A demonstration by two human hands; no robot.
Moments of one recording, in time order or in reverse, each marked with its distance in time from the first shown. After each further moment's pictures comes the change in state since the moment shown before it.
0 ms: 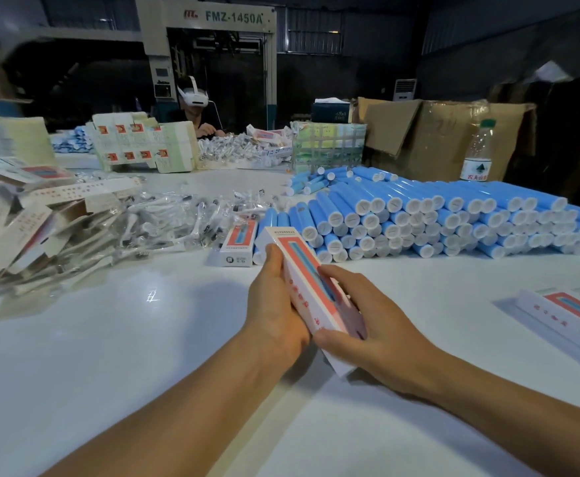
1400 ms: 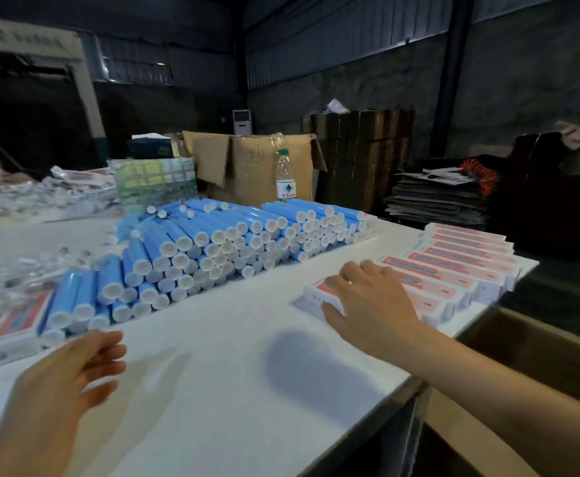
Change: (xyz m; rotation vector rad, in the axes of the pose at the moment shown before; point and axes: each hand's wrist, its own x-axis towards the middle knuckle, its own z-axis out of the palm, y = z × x) left_hand 0.035 -0.010 -0.024 0.582 -0.209 0.285; right_hand -0.104 0.037 -0.153 -1.195 0.302 0.444
